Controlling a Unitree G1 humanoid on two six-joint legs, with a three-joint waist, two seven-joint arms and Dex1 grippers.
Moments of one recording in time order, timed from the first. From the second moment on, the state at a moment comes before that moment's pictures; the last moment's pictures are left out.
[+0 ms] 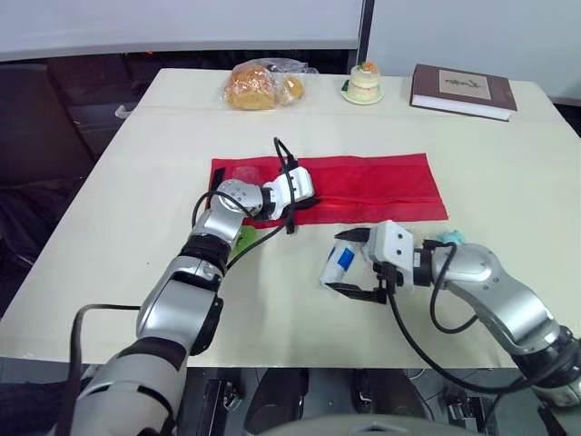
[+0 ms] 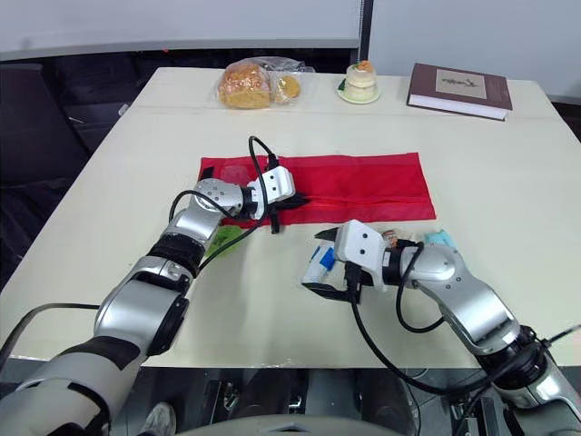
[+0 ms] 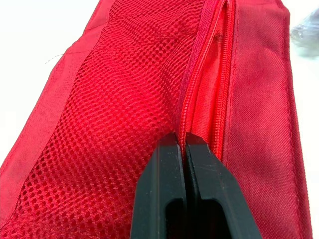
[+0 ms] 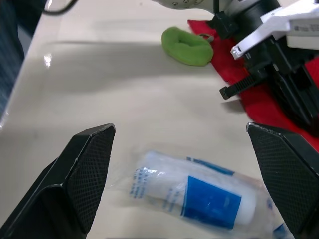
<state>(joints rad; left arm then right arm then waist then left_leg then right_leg) -0.92 0.38 -0.24 0.88 0.13 -0.25 -0.98 -0.40 -0.63 0.39 -0.44 0.27 0.47 0.85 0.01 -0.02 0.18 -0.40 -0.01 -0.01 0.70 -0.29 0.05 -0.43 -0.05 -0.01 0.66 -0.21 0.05</state>
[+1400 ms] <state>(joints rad) -0.90 0.39 -0.24 0.83 0.13 -0.22 -0.97 -0.67 -0.55 0.38 -0.08 0.06 0.38 1.25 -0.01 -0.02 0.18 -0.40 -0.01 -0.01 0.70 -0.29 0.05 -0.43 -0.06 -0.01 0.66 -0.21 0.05</state>
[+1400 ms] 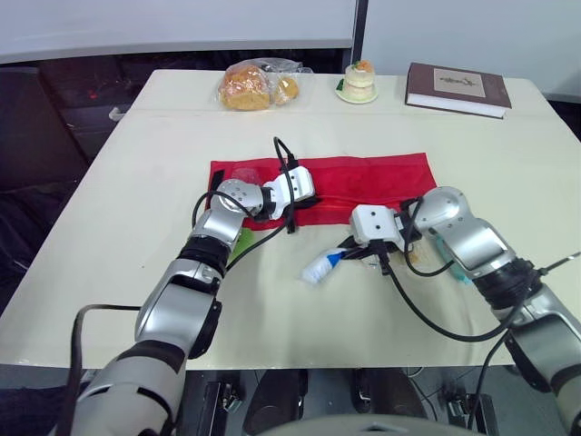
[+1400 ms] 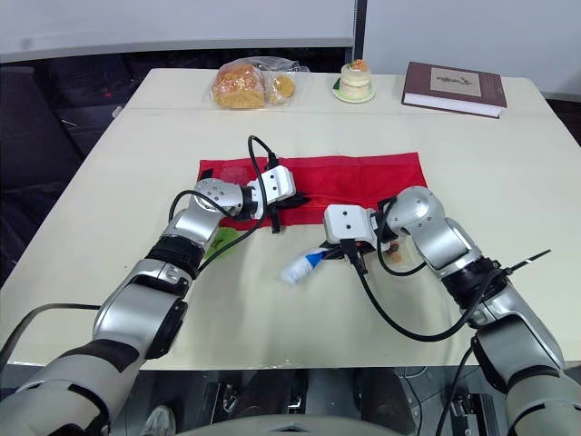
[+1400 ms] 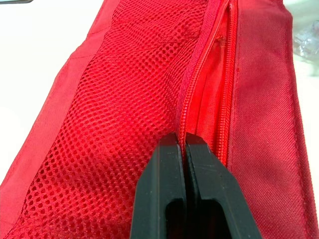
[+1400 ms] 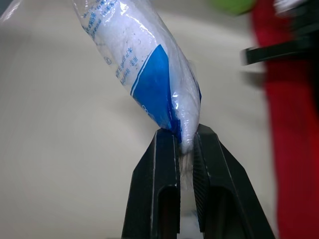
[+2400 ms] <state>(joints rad) -0.88 0.37 -0.23 0.79 0.11 -0.18 -0.96 0.10 -0.50 -0.71 -0.74 0.22 1.61 0.60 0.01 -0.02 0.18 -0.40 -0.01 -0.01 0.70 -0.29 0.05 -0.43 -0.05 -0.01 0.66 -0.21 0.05</state>
